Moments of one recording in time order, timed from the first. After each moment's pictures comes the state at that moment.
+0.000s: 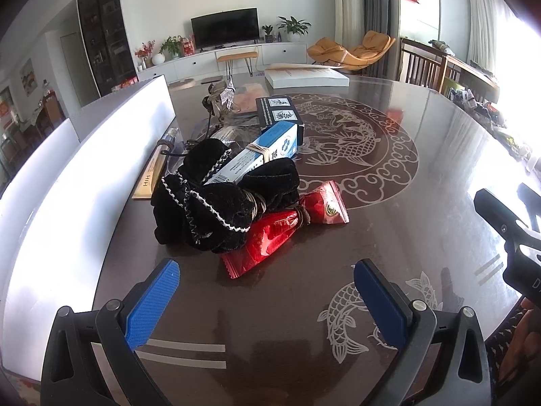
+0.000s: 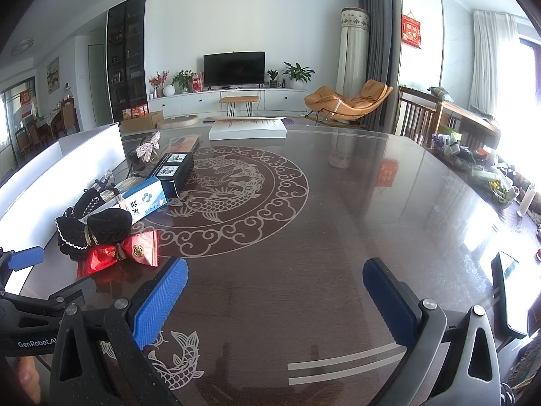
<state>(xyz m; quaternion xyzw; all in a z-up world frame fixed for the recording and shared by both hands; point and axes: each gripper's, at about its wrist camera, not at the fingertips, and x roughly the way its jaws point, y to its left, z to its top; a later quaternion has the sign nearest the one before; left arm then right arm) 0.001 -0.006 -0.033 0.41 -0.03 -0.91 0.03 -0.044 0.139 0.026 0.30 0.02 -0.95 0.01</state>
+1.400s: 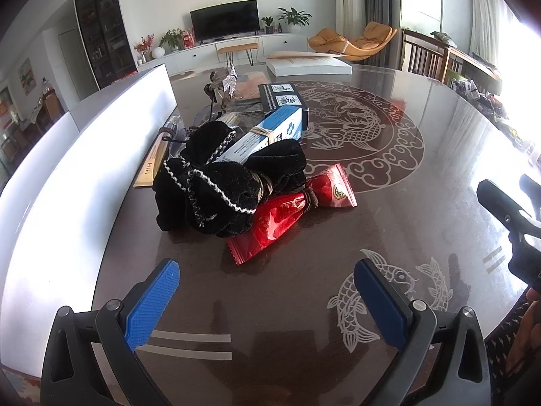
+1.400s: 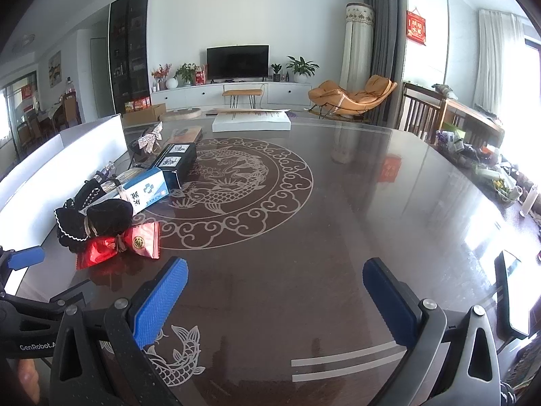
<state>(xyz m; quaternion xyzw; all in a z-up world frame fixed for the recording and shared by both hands) 0.004 -0.011 -0.043 0.43 -0.03 -0.90 0.03 -0.048 0.137 0.018 0.32 0.03 -0.95 0.02</state>
